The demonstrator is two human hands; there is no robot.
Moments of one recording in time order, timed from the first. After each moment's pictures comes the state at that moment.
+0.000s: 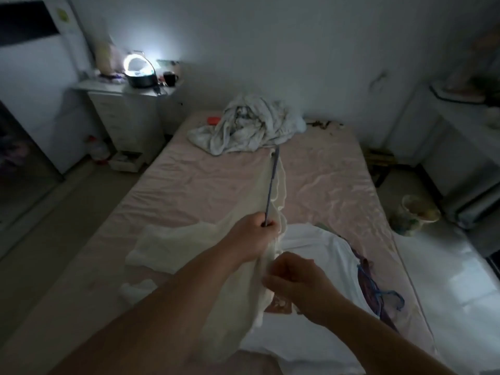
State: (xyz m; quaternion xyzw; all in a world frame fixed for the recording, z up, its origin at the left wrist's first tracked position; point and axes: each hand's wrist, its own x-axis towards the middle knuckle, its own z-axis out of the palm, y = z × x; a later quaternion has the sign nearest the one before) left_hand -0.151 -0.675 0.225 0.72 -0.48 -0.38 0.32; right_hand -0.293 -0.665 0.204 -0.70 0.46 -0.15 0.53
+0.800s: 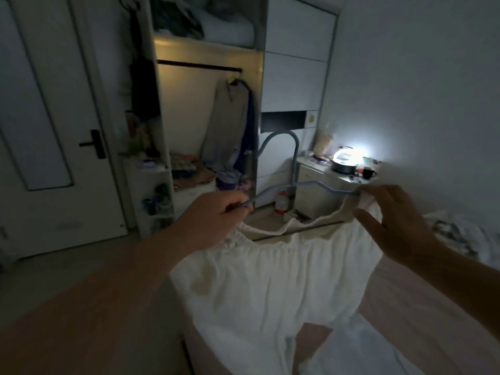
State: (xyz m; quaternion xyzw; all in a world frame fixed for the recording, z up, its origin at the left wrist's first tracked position) left_hand 0.082 -0.293 0.395 0.85 -0.37 0.08 0.36; right_hand -0.041 -0.567 0.391 -0.94 0.12 -0.32 0.09
